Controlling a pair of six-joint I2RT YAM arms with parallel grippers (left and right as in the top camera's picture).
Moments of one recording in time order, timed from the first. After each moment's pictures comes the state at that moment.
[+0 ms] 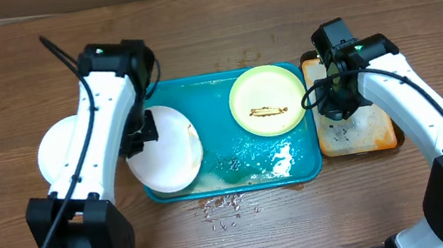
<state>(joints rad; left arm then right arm) -0.21 1.82 1.66 -1.66 -0.28 -0.42 0.24 1.71 1.32 -1.07 0.12 0.28</state>
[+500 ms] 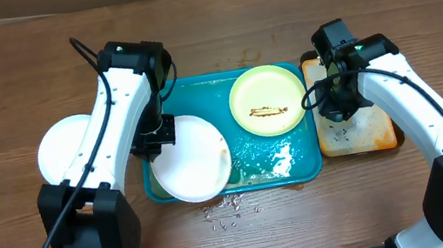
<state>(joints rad) -0.26 1.87 1.66 -1.69 -0.10 -0.26 0.24 1.71 1.32 -1.08 0.12 0.28</state>
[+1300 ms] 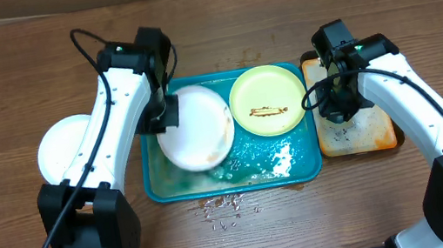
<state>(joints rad) -0.25 1.87 1.65 -1.38 -0.13 -0.18 0.24 1.71 1.32 -1.10 0.12 0.28</state>
